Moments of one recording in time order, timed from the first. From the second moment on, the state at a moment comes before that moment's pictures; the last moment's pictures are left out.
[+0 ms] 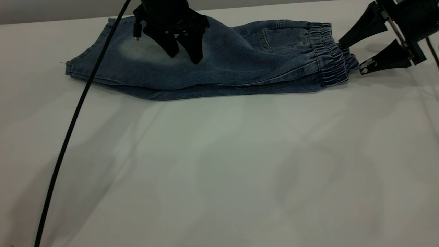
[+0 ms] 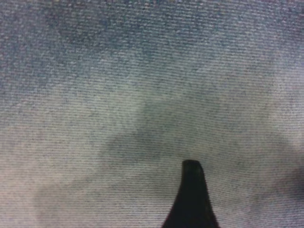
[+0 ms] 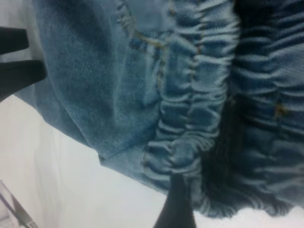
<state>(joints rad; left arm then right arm) -0.36 2.54 -2.06 -0.16 0.99 0.28 -0.17 2.42 -1.52 1.05 1.08 -0.79</state>
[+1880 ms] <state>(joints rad) -0.36 2.54 -2.06 -0.16 0.99 0.28 -0.08 2.43 -1.52 0.99 1.00 -0.79</state>
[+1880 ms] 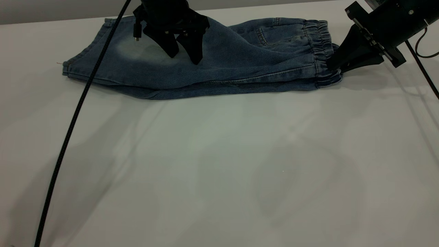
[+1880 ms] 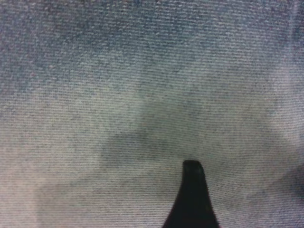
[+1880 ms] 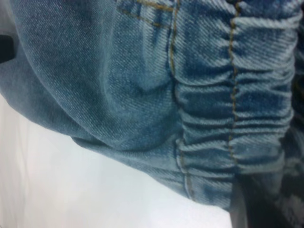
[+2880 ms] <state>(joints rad) -0.36 2.54 -2.06 -0.13 0.99 0.27 0.06 2.26 -1.69 1.07 1.21 -0.74</state>
